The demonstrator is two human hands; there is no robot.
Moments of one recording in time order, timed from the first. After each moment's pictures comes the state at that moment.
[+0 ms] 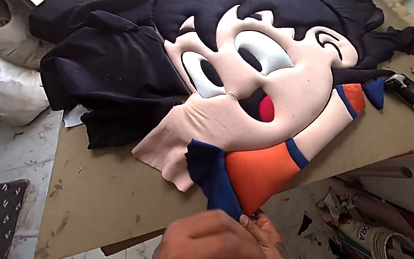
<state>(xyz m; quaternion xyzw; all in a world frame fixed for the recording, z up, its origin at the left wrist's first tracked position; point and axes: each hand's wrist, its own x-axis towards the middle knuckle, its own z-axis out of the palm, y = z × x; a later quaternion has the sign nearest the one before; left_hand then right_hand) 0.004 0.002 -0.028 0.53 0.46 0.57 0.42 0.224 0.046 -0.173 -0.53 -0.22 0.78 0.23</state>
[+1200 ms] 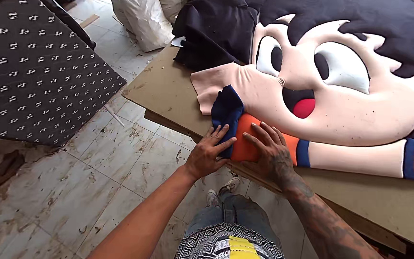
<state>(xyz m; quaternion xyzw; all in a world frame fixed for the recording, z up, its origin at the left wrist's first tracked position) 0.143 -0.021 -0.220 0.49 0.81 0.31 -0.03 0.247 0.223 -0.198 0.05 -0.98 0.12 0.15</state>
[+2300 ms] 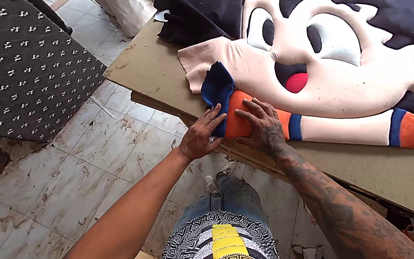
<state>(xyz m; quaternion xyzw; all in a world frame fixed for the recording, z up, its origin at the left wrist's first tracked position) 0.149 -0.017 -0.230 0.49 0.80 0.35 -0.04 0.241 0.229 -0.204 0.06 -0.98 0.13 0.16</state>
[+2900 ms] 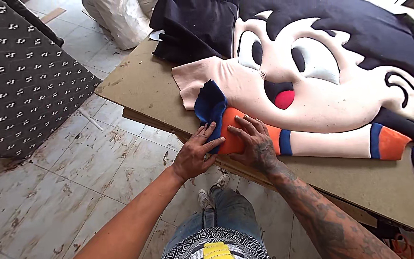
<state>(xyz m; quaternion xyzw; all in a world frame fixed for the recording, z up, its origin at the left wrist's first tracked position) 0.152 -0.016 -0.228 0.50 0.80 0.33 -0.03 0.241 0.226 -0.202 0.05 -0.98 0.12 0.15</state>
